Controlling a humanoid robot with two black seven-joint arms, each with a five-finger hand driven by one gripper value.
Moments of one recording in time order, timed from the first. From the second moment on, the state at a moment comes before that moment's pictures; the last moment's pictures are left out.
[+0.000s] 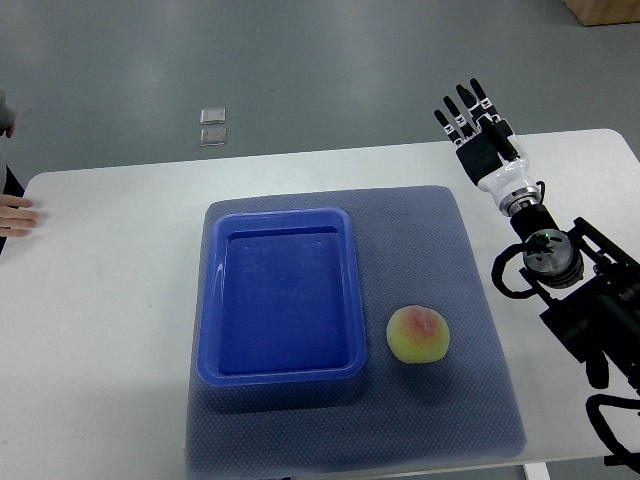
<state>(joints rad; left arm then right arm) -0.02 0.00 -0.06 -0.32 0.01 0.00 0.21 0.63 -0.08 1.14 0.67 -0.07 0.35 0.26</state>
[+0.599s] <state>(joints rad) -0.02 0.00 -0.06 -0.32 0.01 0.00 0.21 0.68 -0.11 1.06 0.69 -0.28 0.35 0.25</state>
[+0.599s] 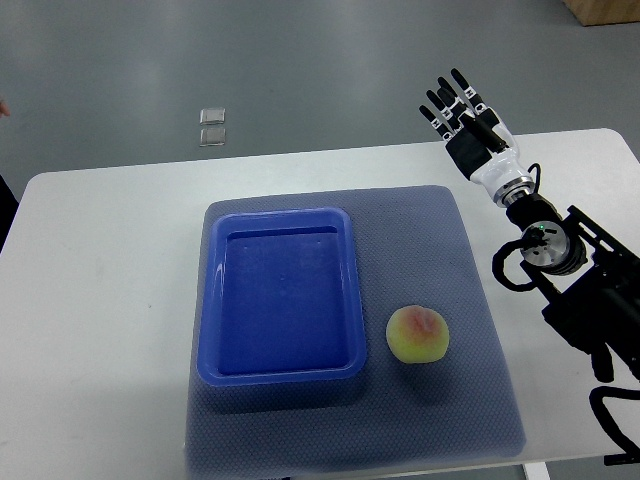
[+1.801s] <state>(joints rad) -0.02 0.00 -0.06 -0.32 0.01 0.00 0.21 1.69 -0.70 -0.34 1.46 -0.86 0.61 0.04</state>
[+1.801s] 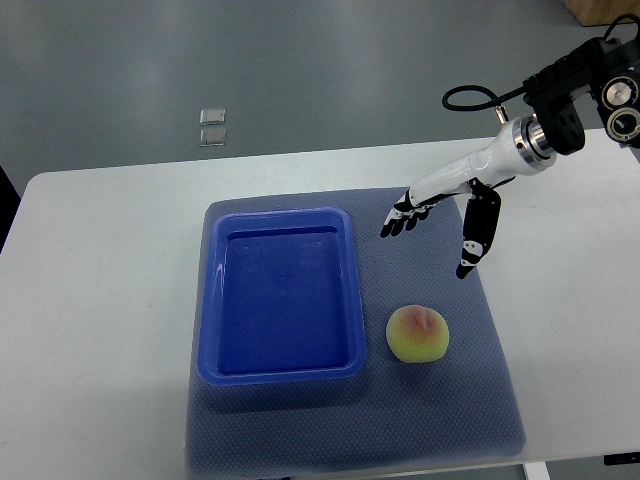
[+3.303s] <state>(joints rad) -0.02 0.00 -0.06 -0.31 0.01 0.00 0.21 1.15 -0.71 -0.15 1.47 -0.87 0.38 0.07</state>
